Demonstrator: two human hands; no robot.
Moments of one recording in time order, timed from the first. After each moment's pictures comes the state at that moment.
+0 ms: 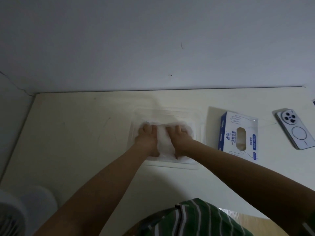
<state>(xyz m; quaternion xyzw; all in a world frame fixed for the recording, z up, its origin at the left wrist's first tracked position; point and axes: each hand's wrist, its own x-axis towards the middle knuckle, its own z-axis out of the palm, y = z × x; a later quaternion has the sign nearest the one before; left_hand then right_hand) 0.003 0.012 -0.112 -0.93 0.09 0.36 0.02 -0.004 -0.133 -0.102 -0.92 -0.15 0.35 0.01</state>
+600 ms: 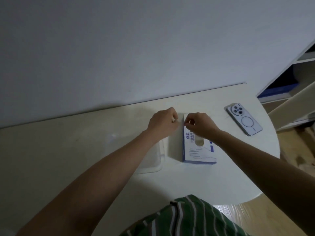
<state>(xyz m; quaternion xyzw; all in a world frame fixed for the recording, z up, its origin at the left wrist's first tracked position) 0.023 -0.151 -0.019 -0.93 0.20 0.15 -0.27 -0.013 -0.317 -0.045 -0.96 0.07 0.11 0.26</state>
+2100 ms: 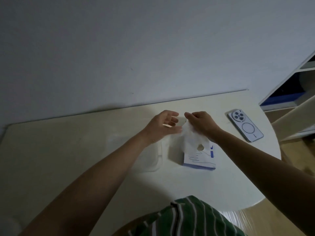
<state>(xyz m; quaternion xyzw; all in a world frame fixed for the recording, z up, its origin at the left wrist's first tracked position) 0.007 -0.133 -0.021 -0.75 0.14 0.27 -0.59 -0.013 -0.323 -0.032 -0.85 0.17 0.09 0.49</state>
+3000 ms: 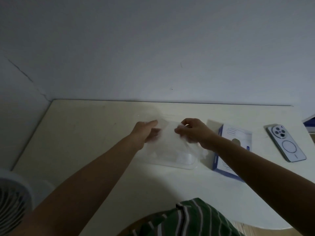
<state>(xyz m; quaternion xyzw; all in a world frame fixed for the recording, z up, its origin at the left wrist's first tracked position) 0.004 0.015 -0.042 -0.65 -0.28 0.20 -0.68 -0.006 -0.182 -0.021 -0.77 0.07 0.25 0.58</state>
